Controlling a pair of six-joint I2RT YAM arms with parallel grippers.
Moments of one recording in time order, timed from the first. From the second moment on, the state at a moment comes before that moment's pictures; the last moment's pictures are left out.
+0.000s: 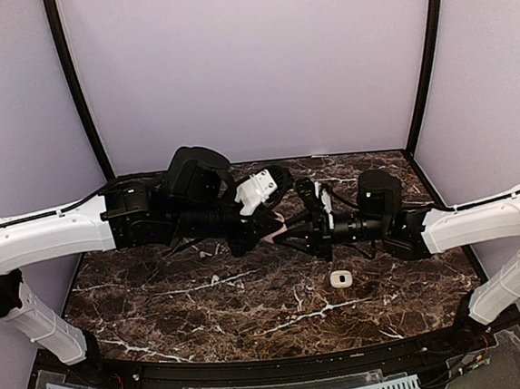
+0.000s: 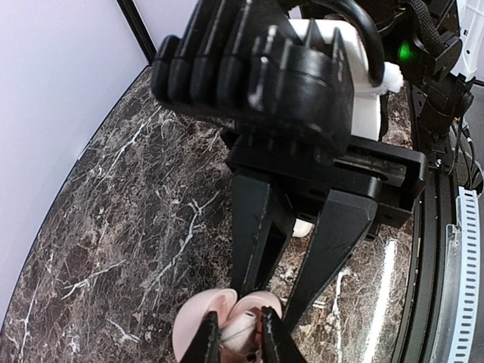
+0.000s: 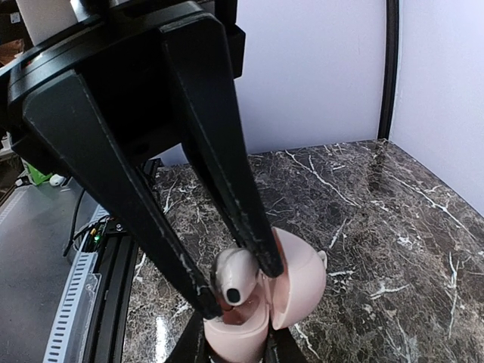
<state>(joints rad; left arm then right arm) -1.13 1.49 1.34 -0.41 -0.04 0.21 0.88 1.40 0.71 0.56 -0.59 -0.02</state>
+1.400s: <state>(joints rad) -1.08 1.36 1.31 -0.39 0.07 0.12 0.87 1.38 0.70 0.66 -0.66 -0.01</state>
